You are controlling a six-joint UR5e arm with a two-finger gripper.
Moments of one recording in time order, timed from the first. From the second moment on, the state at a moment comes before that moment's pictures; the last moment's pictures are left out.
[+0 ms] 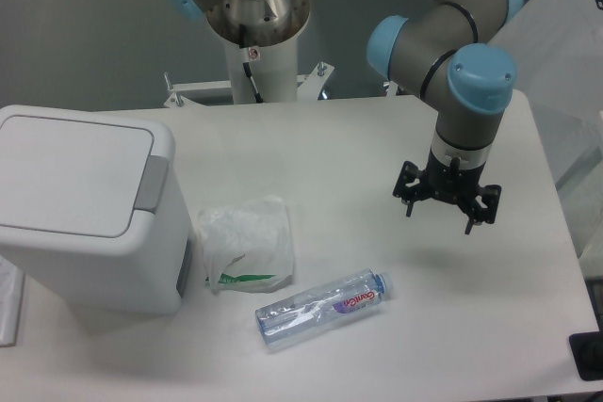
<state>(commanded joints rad) 2.72 -1.96 -1.62 -0.96 1.39 1.02</state>
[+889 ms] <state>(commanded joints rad) 2.73 -1.97 -1.59 -0.97 1.38 1.01</state>
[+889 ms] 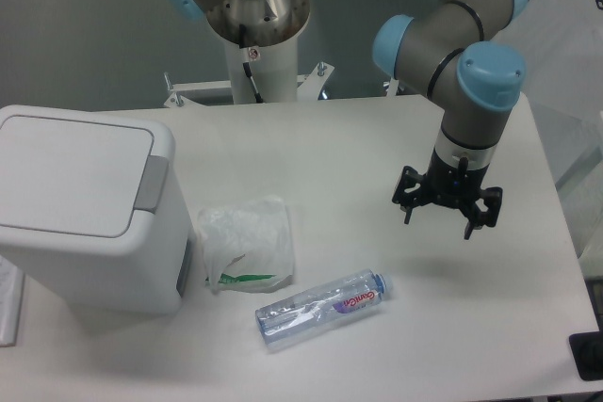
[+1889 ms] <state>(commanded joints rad) 2.51 -1.84 -1.36 -1.23 1.12 0.30</state>
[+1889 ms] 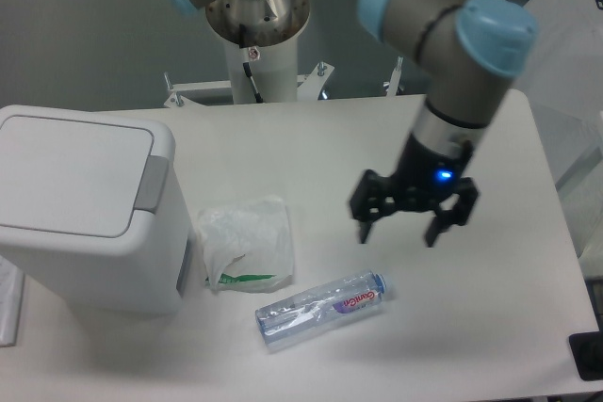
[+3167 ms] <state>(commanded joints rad) 2.33 -1.71 -1.55 -1.13 1.12 0.20</state>
